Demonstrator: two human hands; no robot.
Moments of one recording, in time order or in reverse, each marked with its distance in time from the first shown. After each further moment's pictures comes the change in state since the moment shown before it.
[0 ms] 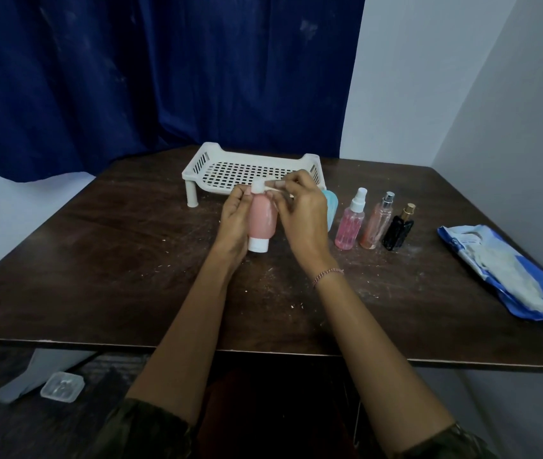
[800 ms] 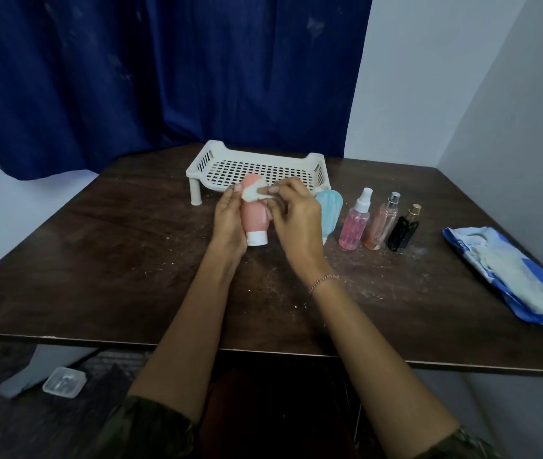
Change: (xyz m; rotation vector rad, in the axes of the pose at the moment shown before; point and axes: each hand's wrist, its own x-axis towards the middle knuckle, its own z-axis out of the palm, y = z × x) left_hand 0.010 0.000 -0.008 -0.254 0.165 -0.082; right_hand -0.010 -0.003 0.011 0.054 -0.034 -0.032
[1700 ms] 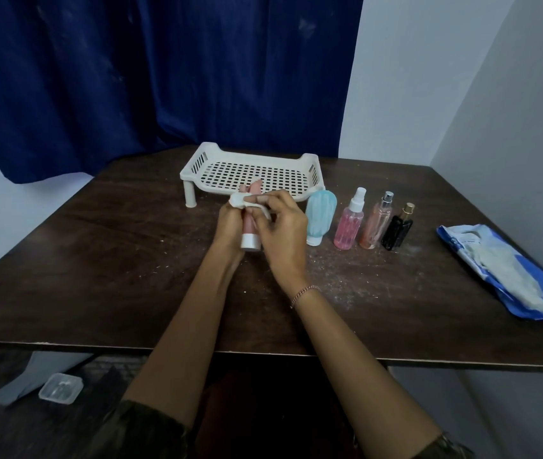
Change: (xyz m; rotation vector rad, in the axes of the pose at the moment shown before) left_hand -0.002 -0.007 0.002 0.108 -0.088 -0.078; right_hand -0.017 -0.010 0.013 0.100 0.042 0.140
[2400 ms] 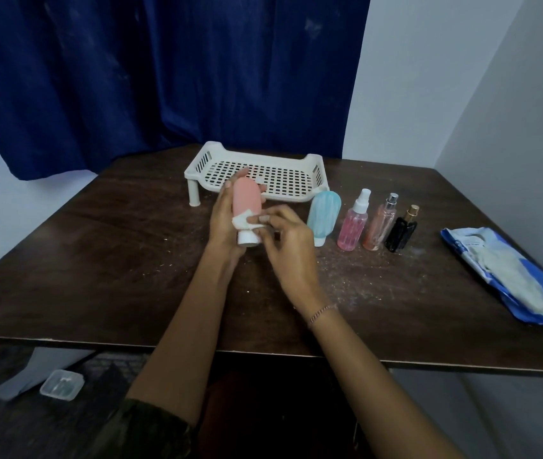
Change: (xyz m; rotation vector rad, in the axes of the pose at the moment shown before) left_hand 0.005 0.006 -0.015 -0.102 -0.050 0.016; right_hand -0.016 0.004 -0.013 -0.097 -0.154 -0.072
